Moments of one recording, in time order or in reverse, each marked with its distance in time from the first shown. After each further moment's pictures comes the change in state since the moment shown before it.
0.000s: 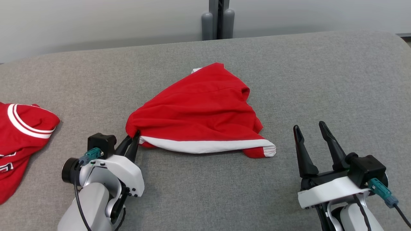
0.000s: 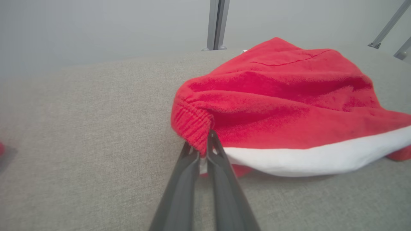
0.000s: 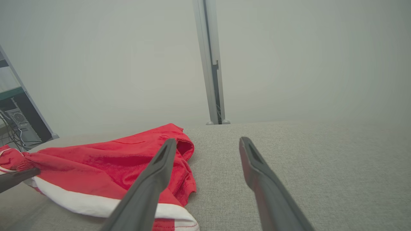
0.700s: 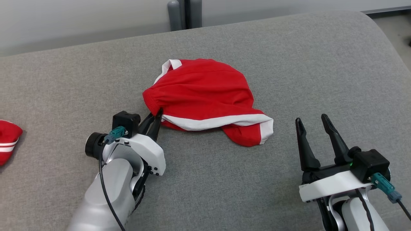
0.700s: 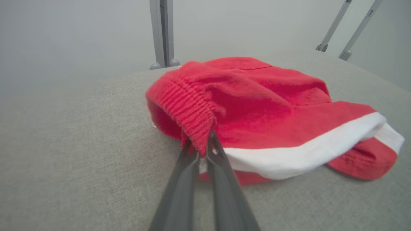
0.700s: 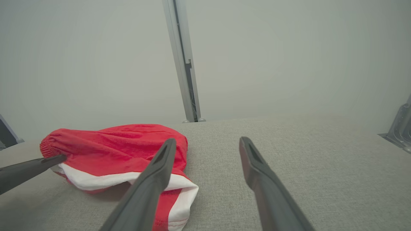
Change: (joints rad) left arm -0.208 -0.127 -0.048 0.267 0.061 -0.042 -0.114; right arm -0.027 0.000 -0.004 -0.006 -0.001 0.000 0.000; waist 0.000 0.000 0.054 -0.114
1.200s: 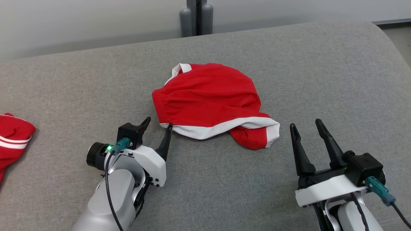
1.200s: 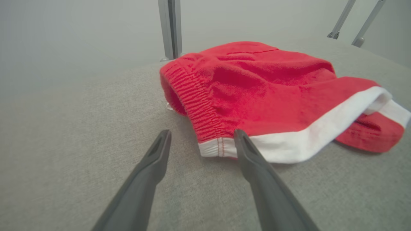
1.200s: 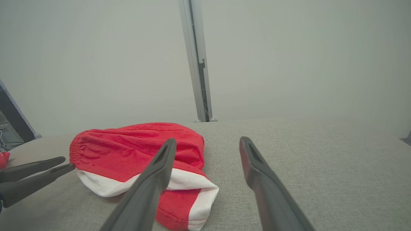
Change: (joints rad) left arm 0.078 0.000 0.019 -0.045 0.065 0.017 0.003; right arm 0.019 0.000 0.021 0.007 -0.006 0.000 0.000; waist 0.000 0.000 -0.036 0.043
